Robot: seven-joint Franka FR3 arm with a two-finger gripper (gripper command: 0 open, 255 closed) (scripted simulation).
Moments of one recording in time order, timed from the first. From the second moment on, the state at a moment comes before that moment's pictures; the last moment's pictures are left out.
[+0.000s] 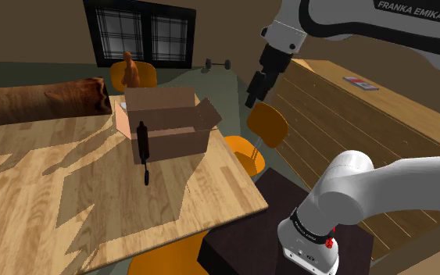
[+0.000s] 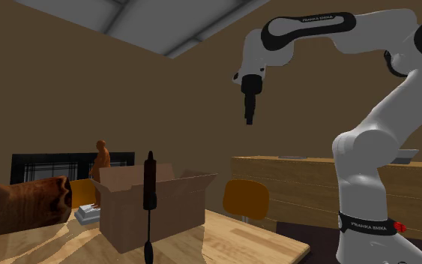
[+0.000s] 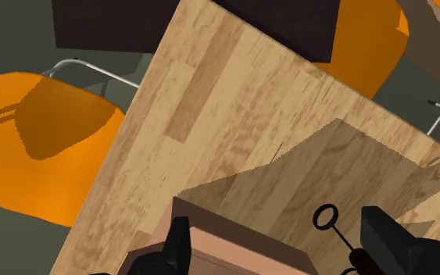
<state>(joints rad) 0.01 -0.80 -0.03 -2.40 0.10 1.68 -0.13</state>
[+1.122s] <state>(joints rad) -0.05 -0.52 0.44 -2.41 0.18 2.05 0.55</state>
